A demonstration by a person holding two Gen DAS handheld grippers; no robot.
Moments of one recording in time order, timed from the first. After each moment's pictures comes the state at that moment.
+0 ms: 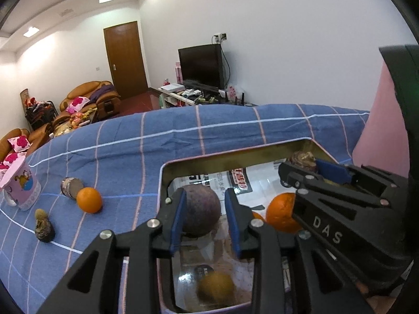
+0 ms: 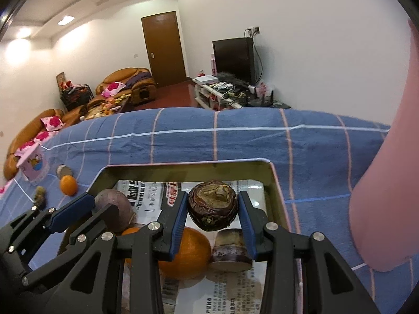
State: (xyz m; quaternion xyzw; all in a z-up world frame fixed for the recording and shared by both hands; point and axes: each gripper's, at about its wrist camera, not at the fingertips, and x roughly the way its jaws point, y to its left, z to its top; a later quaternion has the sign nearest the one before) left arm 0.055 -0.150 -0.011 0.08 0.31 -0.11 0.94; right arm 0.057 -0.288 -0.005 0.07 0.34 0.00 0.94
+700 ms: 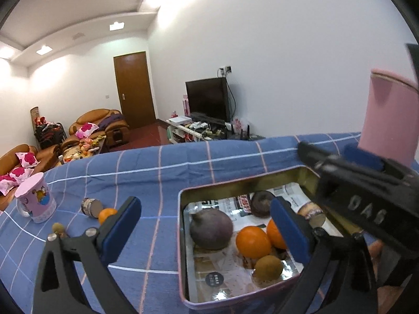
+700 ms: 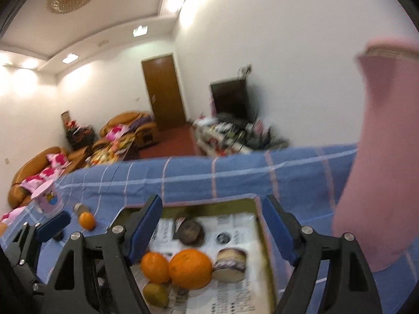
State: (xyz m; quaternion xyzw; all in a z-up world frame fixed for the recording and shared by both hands) left arm 0.023 -0.136 0.007 0.07 0.21 -0.10 0.97; right arm 0.010 -0.291 0.029 0.09 0.20 -0.03 0.98
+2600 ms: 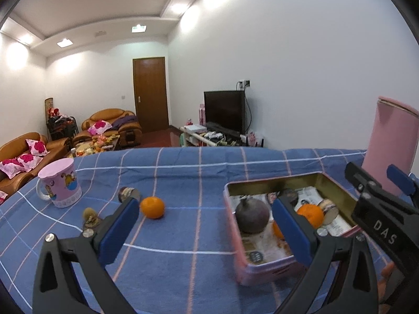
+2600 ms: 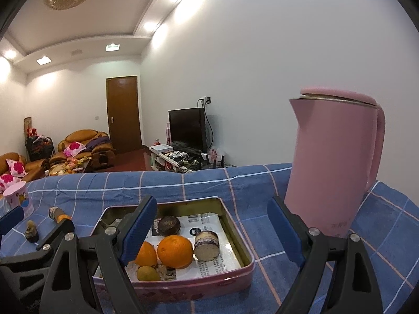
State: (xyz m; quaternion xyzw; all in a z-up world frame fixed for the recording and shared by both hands) left arm -0.004 -0.070 0.008 0.03 0.19 -0.07 0.98; right arm -0.054 -0.245 0.034 0.04 0.14 -0.16 0.98
